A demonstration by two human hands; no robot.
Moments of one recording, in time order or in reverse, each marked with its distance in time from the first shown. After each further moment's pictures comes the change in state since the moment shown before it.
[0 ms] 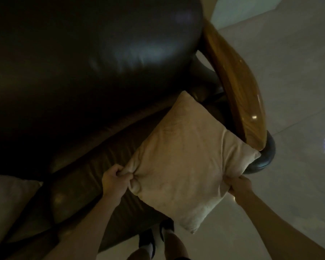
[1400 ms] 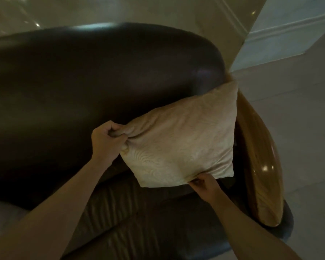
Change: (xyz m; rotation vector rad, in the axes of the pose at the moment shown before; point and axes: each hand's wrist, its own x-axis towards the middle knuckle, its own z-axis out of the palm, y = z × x) left_hand 0.136 0.262 -0.051 -0.092 0.214 0.577; right_hand 0.048 -0.195 0.187 0.300 -0.504 0.221
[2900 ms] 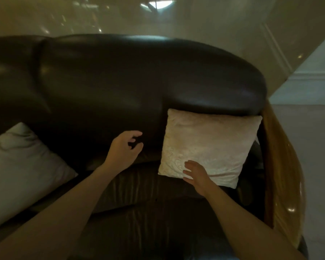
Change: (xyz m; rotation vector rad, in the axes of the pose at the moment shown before) left_hand -0.117 -0.017 -0.118 0.259 -0.041 -0.101; right_hand -0.081 0.068 0.108 -0.686 -0.267 -0.148
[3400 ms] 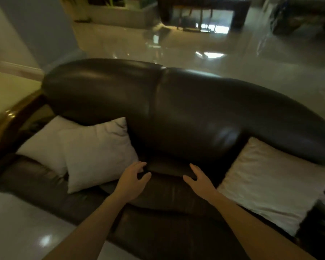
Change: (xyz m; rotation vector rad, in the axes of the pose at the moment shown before) left_hand -0.205 -0.210 -0.175 -0.063 0.159 -0.241; right_hand -0.121 0.075 0.269 -1.103 -0.236 -0.606
